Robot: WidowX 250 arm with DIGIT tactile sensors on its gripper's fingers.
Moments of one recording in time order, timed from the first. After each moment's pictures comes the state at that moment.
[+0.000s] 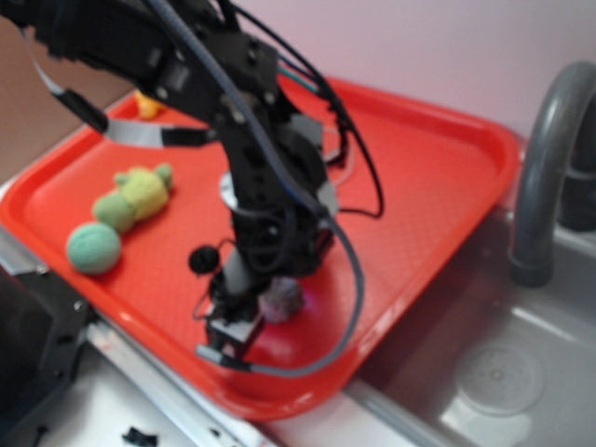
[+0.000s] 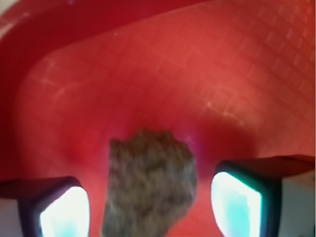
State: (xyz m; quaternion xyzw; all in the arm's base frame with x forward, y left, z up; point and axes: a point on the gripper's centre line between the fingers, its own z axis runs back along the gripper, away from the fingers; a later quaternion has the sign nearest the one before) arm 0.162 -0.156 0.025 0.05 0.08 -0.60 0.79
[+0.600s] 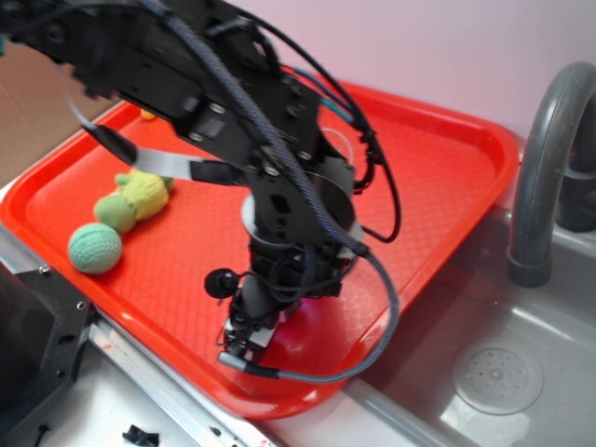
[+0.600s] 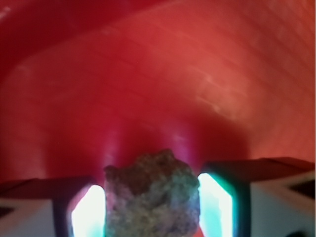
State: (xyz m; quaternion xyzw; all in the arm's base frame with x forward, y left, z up) arm 0.166 -0.154 0.024 0.13 0.12 -0.55 0.82
